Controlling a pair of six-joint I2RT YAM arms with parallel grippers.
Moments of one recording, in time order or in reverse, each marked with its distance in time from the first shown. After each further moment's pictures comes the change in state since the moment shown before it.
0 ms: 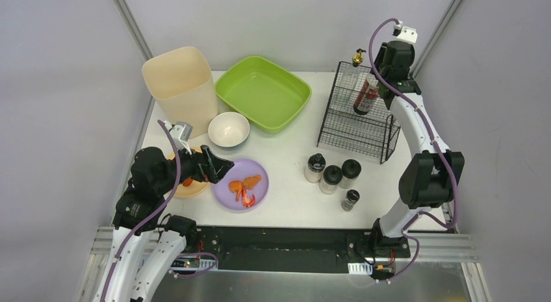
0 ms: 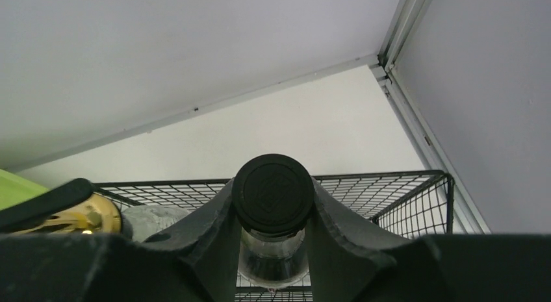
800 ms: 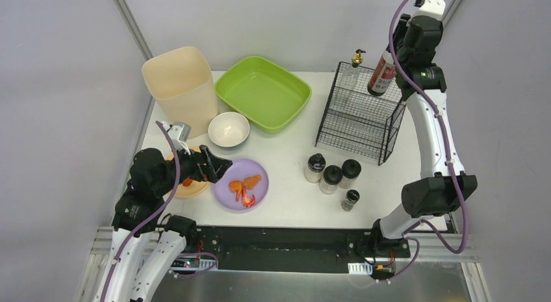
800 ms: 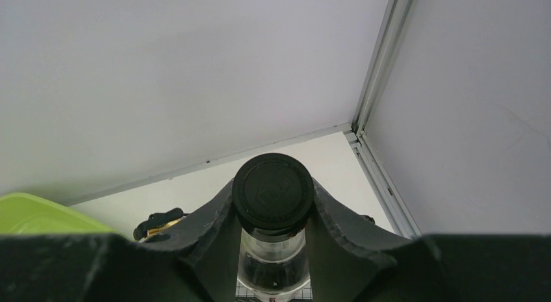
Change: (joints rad) left arm -0.007 -0.014 0.000 -0.001 -0.045 0.019; right arm 0.016 -0.103 0.248 -0.188 0.026 -0.086
